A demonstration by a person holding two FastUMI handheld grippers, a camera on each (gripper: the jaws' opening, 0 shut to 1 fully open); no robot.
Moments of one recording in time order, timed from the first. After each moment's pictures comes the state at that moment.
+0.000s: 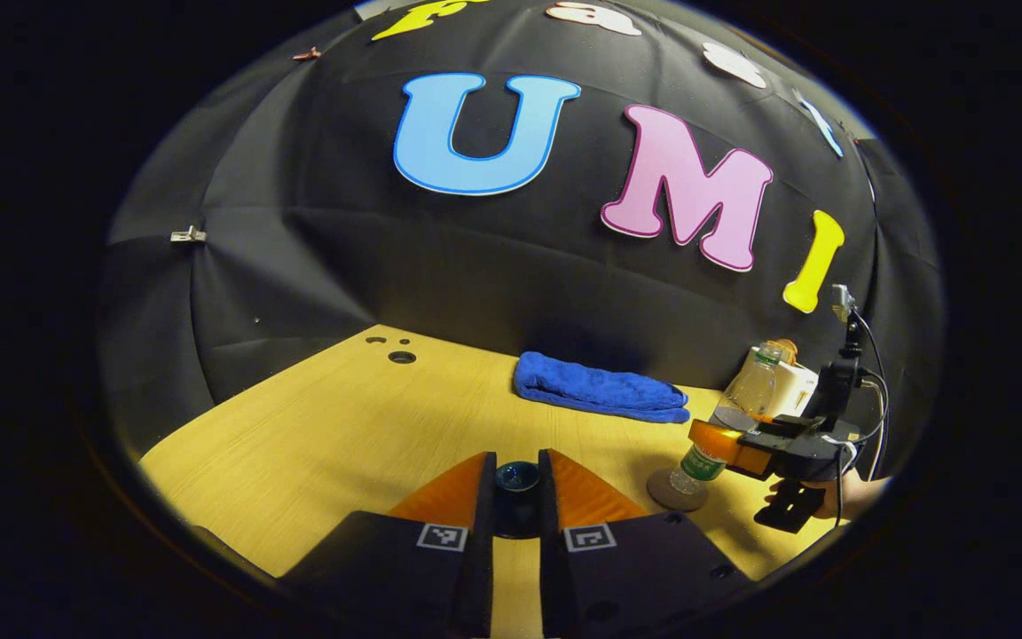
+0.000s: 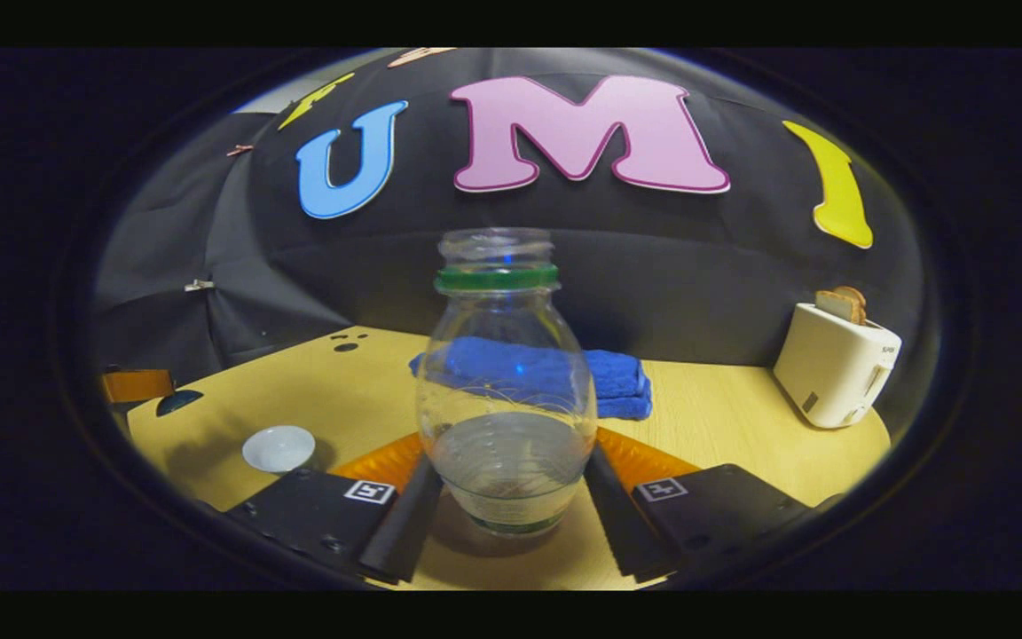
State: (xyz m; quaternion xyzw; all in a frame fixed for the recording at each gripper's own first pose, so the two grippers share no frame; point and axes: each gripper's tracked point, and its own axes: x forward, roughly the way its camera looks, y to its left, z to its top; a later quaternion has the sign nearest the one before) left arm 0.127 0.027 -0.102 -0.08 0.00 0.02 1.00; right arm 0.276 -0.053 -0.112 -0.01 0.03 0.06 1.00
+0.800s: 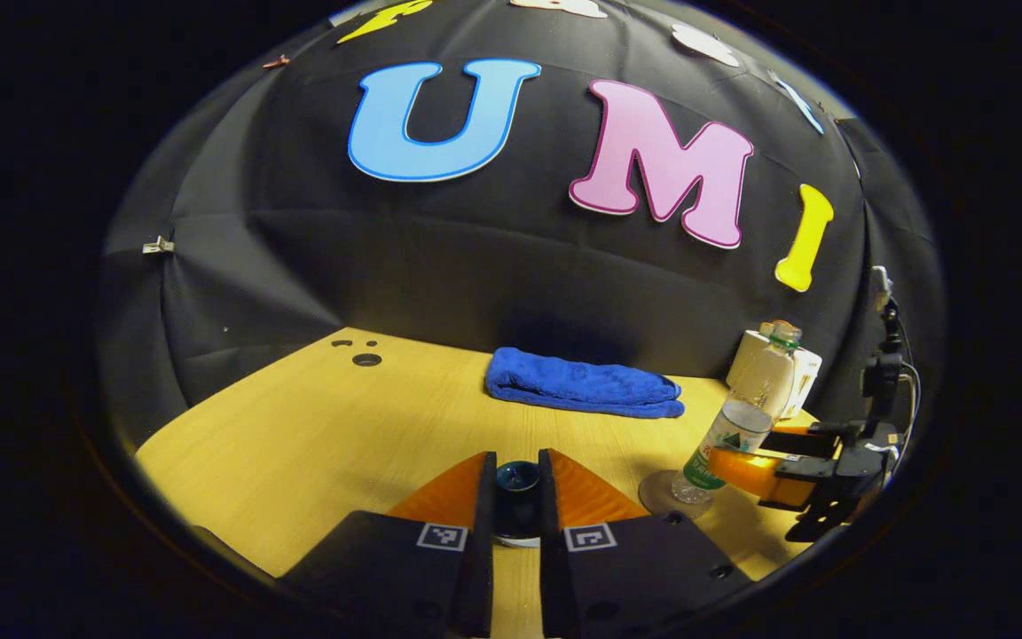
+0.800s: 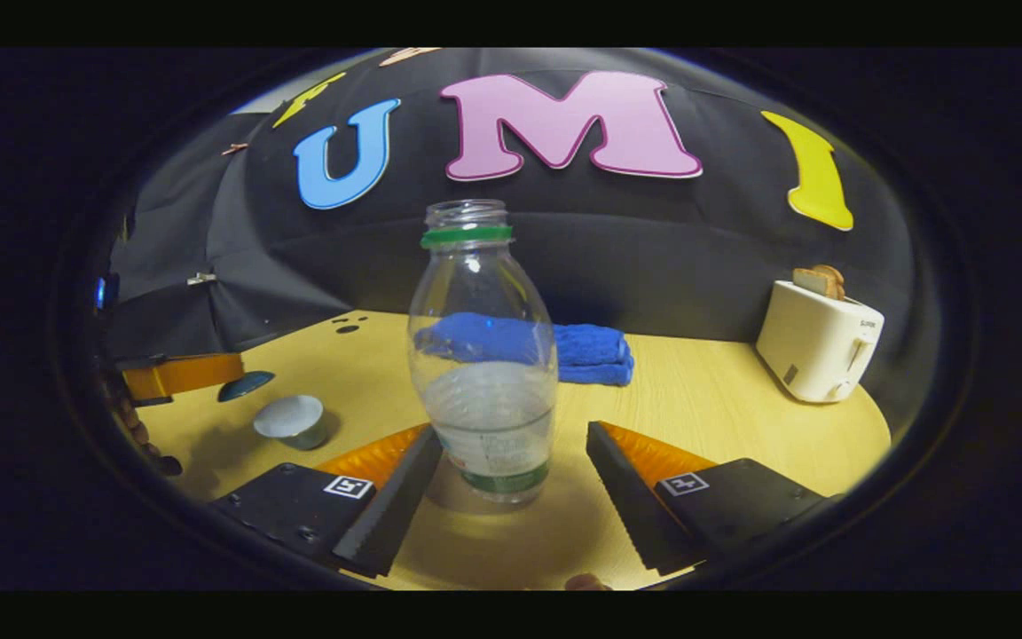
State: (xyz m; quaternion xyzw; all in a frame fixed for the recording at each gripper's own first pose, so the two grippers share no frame) left arm 0.185 -0.005 -0.117 -0.04 0.00 0.00 1.00; right arm 0.228 -0.070 -0.138 -0.01 0.06 0.05 1.00
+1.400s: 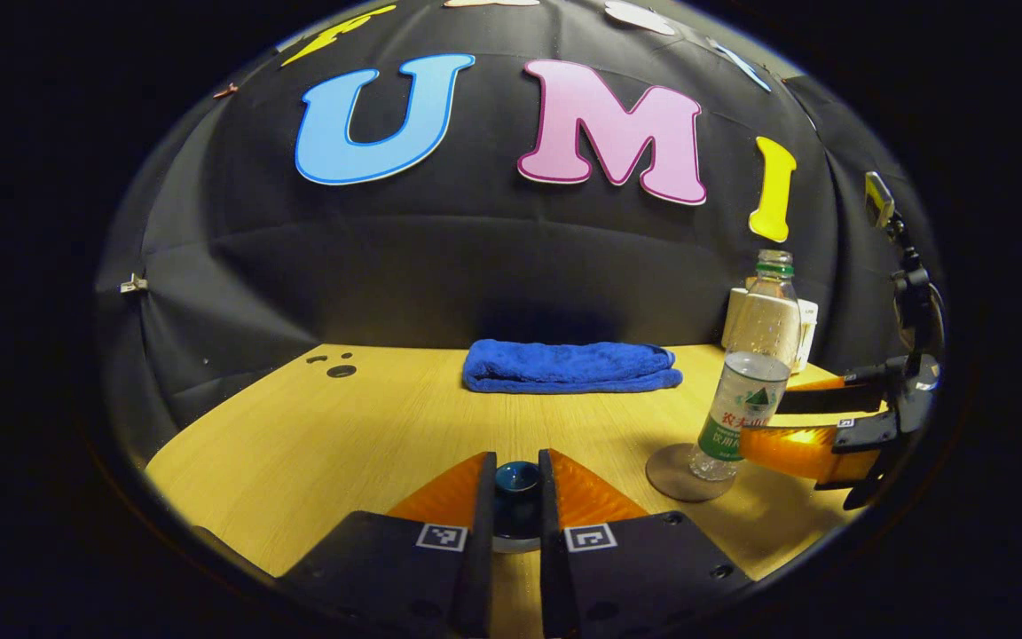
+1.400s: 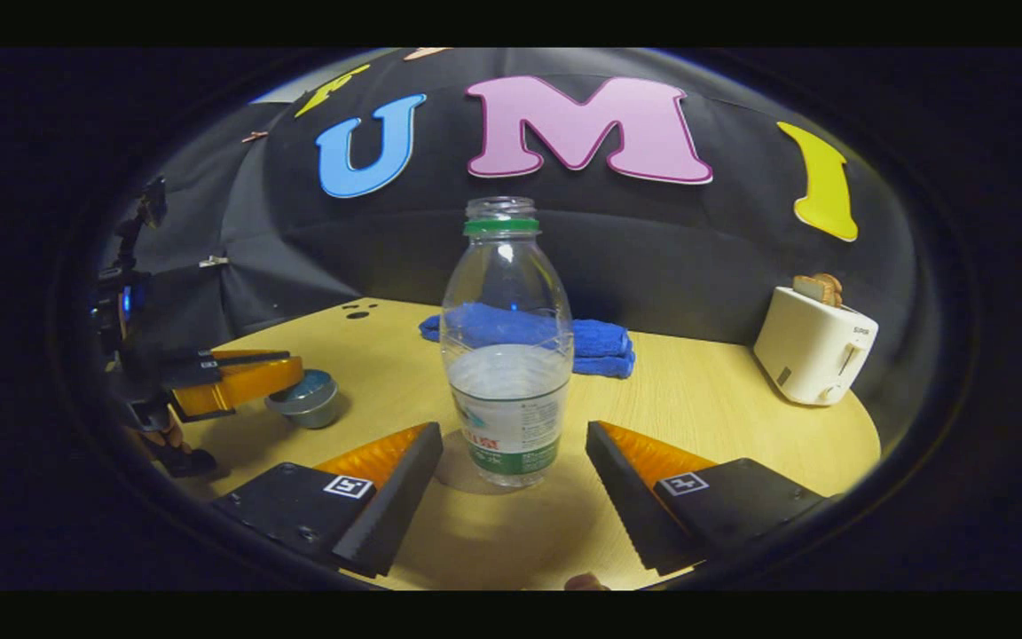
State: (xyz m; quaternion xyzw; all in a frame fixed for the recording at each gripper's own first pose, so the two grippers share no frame) left arm 0.208 -0.025 -0.146 0.03 0.00 -0.01 1.00; right arm 0.209 -0.061 -0.142 -0.03 0.06 0.06 1.00
